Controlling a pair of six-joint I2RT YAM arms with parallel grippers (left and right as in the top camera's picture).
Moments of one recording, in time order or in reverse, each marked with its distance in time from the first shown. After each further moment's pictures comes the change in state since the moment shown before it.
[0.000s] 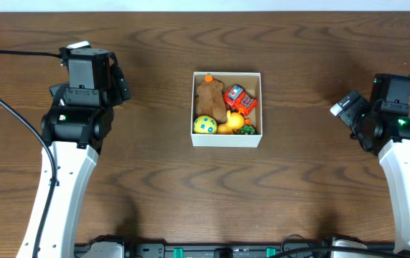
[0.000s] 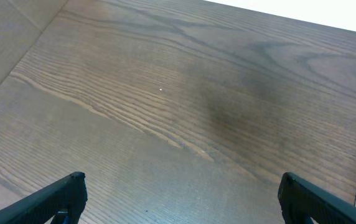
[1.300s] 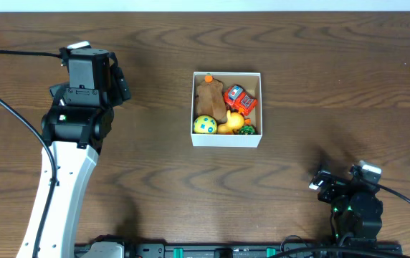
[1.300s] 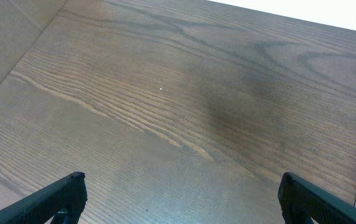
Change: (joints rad) left arm 0.000 0.000 0.000 -0.003 0.000 0.000; right arm 0.122 -1.312 -0.890 0.214 0.048 -0.414
